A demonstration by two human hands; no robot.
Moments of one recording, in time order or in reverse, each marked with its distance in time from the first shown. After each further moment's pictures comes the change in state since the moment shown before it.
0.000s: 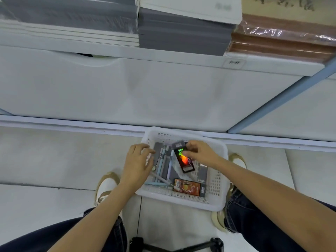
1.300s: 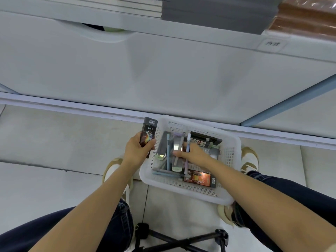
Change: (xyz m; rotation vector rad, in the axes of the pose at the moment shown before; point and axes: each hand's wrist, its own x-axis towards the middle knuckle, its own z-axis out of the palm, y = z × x) left_hand 0.011 -0.028 -0.003 -0.636 -0.047 -0.611; right_hand 0.022 0.011 0.065 0.165 -0.144 0.155
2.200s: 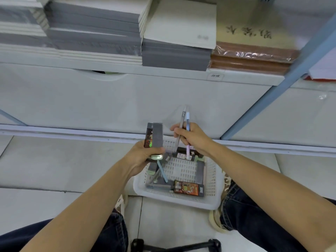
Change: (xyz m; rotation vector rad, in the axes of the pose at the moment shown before) left_hand -0.041 0.100 0.000 -0.453 -0.405 -0.133; right_hand -0.070 -0.113 -0.058 0.258 0.167 -0.316
